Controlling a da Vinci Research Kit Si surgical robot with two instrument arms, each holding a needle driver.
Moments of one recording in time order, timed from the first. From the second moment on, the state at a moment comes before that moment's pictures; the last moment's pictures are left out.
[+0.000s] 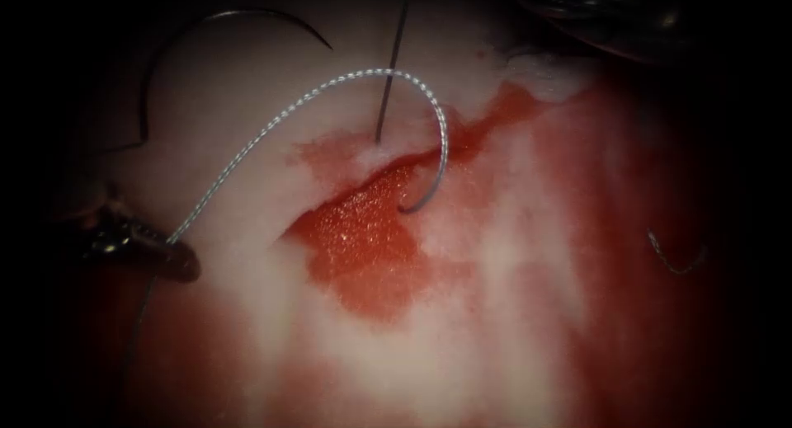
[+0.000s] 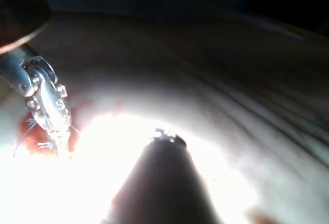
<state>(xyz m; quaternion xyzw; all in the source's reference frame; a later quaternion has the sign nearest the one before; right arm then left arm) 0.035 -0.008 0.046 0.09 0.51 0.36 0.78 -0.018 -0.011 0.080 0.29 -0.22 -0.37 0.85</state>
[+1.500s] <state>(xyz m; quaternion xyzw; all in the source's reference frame) 0.031 -0.014 0.048 0.19 0.45 0.35 0.80 -0.019 -0.008 0.077 0.13 -0.24 -0.19 0.94</state>
